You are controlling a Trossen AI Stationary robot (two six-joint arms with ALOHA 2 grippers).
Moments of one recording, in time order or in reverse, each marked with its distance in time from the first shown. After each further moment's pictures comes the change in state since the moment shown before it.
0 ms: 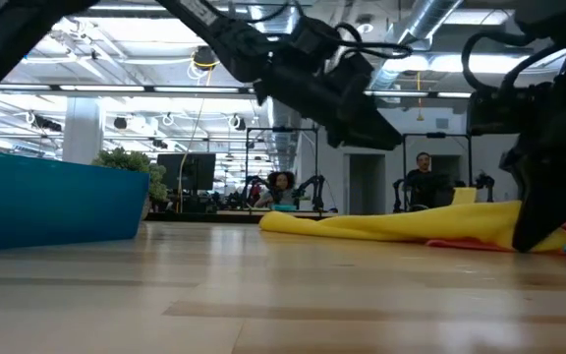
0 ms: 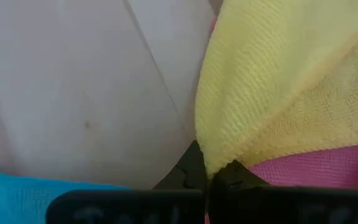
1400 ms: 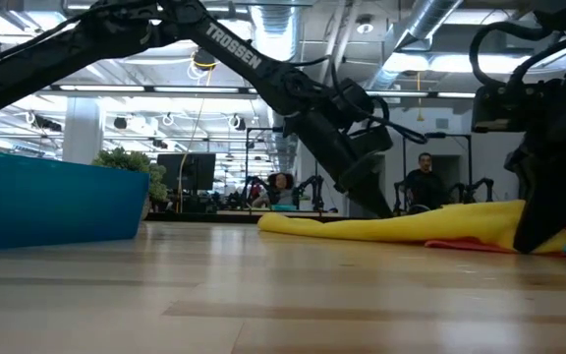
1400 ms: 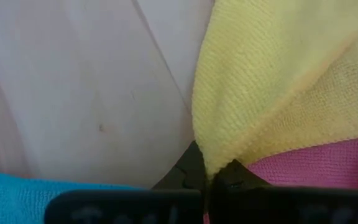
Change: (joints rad) left arm 0.058 0.307 0.406 -0.482 -0.008 0.243; right arm 0.029 0.018 0.001 0.027 0.045 0.047
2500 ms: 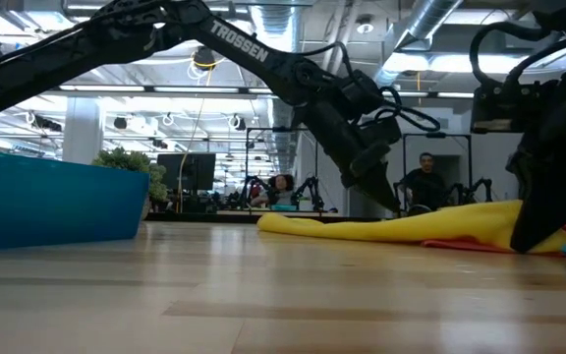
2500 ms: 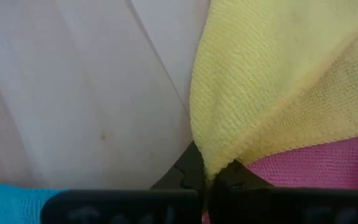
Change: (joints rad) left arm -0.011 0.046 0.152 -0.131 -0.015 -0.086; right arm 0.001 0.000 -0.001 0.019 0.005 0.030
